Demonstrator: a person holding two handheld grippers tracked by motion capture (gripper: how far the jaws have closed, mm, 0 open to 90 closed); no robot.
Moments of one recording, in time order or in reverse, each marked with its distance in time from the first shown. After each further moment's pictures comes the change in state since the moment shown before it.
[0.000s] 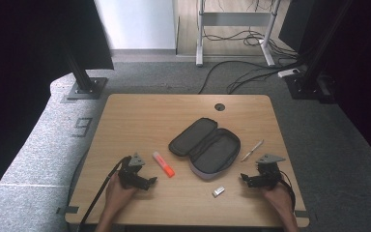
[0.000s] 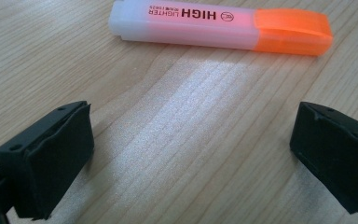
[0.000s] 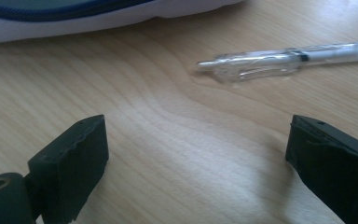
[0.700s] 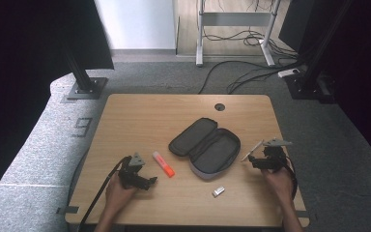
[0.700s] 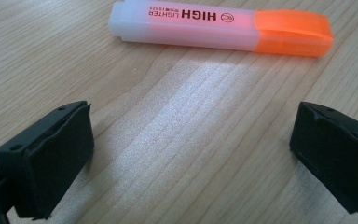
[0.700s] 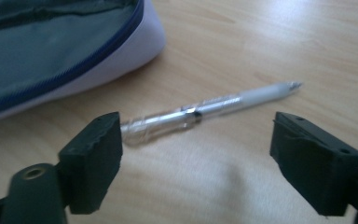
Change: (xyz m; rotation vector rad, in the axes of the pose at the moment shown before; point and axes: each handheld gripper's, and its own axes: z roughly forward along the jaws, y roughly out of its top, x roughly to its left) left arm 0.000 0.001 0.001 0.000 0.002 -0.002; right arm -0.035 0.037 -0.003 -0.025 -0.148 0.108
